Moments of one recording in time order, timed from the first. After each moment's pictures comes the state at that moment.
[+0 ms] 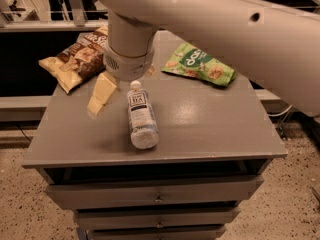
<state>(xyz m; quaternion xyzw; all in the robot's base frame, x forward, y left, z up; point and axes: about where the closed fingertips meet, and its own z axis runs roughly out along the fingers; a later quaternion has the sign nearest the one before) 0.526 0.063 0.890 -0.40 0.91 0.06 0.12</state>
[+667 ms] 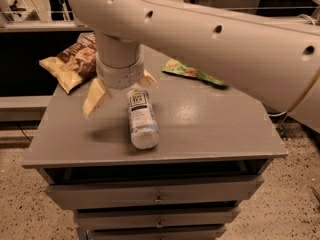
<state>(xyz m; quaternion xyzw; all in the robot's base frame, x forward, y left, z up) 0.537 0.071 0.863 -0.27 0.96 0.02 0.10</state>
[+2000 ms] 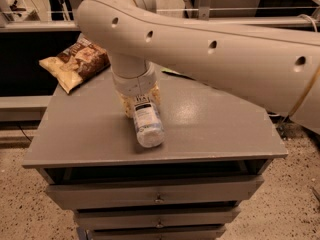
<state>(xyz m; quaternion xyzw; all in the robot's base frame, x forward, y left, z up) 0.546 0.030 0.836 -0.17 0.98 -0.05 0.10</state>
